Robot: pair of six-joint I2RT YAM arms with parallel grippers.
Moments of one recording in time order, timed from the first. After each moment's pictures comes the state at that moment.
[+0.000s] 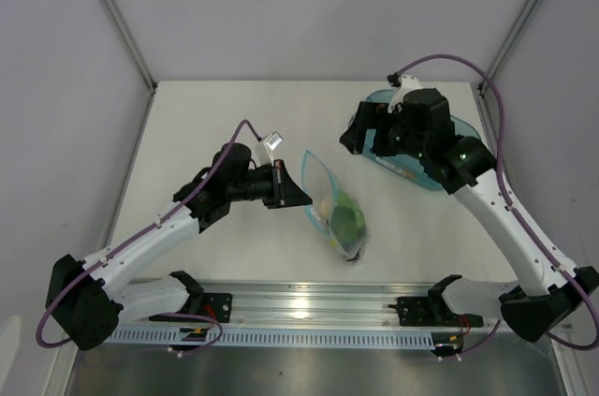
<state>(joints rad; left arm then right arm) -0.65 1.10 0.82 -0.18 0.53 -0.82 0.58 1.22 1.42 -0.69 -0.07 0.46</state>
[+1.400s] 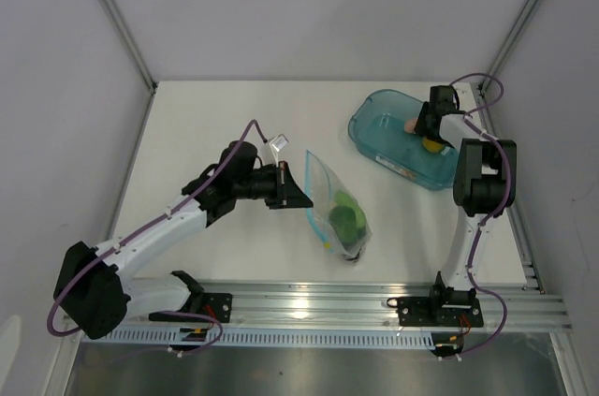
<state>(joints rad) -0.63 1.17 0.82 -0.18 0.59 -0.78 -0.02 2.09 1.53 -0.33 0.39 0.30</state>
